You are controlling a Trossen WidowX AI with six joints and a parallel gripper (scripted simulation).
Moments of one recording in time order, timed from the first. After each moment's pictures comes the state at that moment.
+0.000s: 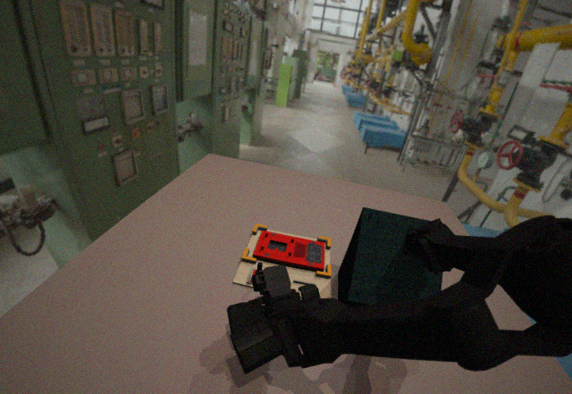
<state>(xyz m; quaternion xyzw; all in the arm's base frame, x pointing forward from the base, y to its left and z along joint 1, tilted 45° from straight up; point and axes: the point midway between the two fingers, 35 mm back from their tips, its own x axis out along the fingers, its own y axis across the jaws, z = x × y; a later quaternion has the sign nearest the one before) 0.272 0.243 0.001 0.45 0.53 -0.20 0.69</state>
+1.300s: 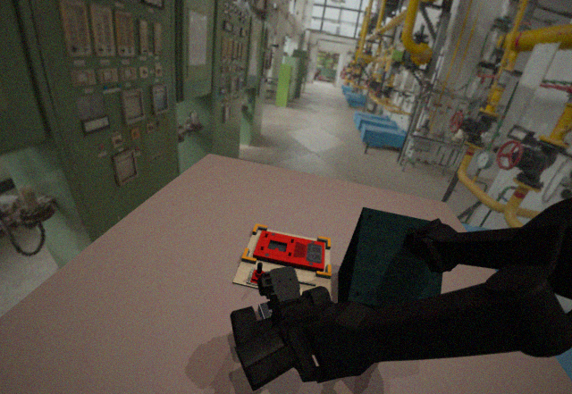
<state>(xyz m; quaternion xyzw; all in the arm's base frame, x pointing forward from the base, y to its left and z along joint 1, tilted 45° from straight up) 0.256 0.237 0.040 0.45 0.53 -0.20 0.69</state>
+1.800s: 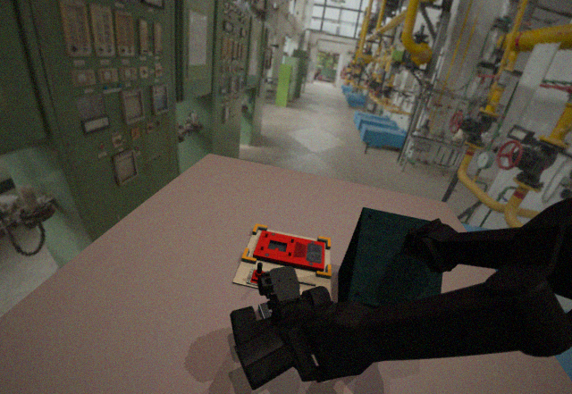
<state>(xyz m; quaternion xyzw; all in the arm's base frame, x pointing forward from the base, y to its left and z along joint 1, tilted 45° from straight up) 0.256 0.236 0.040 0.45 0.53 -0.20 0.69</state>
